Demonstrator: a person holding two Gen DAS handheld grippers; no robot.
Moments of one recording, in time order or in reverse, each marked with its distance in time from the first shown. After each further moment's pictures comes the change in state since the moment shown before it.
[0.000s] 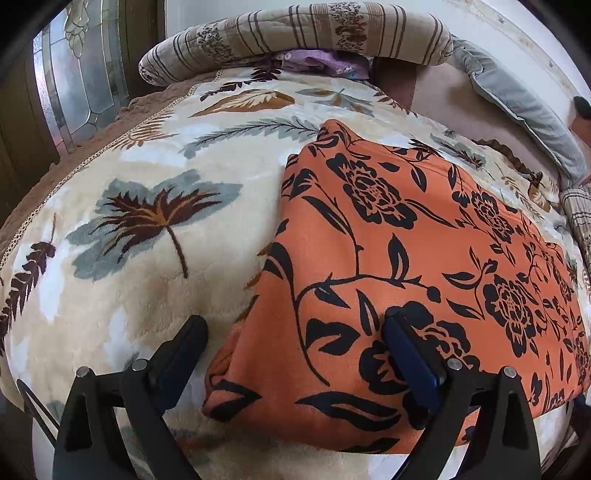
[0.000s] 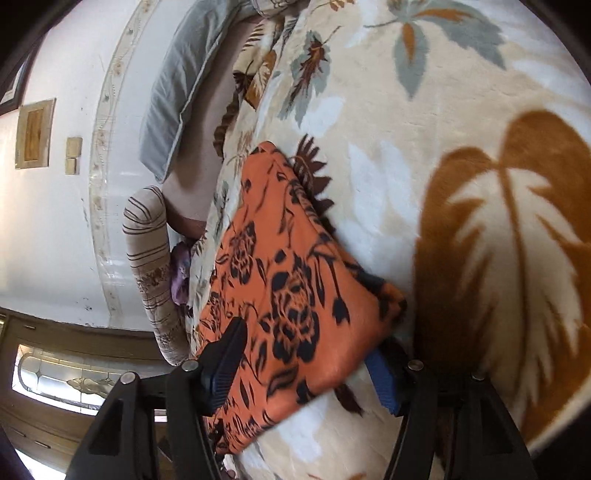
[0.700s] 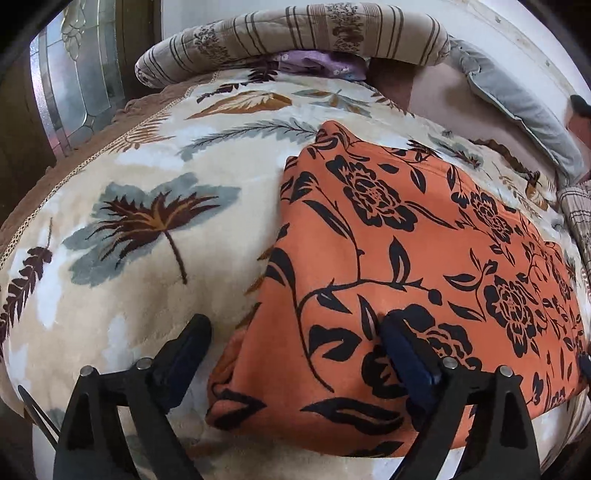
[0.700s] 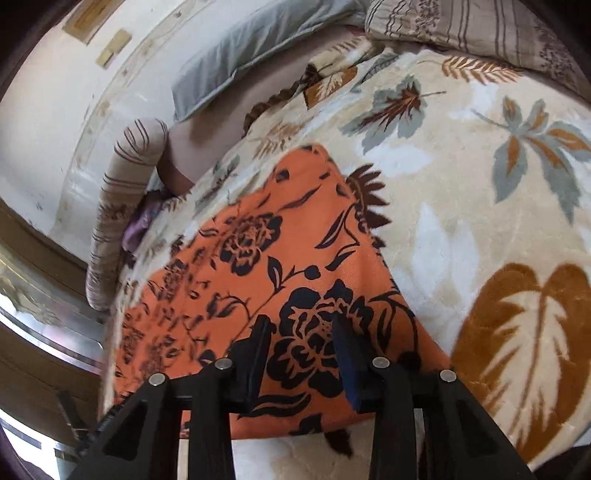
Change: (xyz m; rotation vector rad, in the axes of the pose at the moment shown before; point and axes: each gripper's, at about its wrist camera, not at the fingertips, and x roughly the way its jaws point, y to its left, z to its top) left arm 0.003 0.001 0.000 -0.003 -0.015 -0.007; right arm 0.004 0.054 -0.008 -0.415 -0.053 -0.249
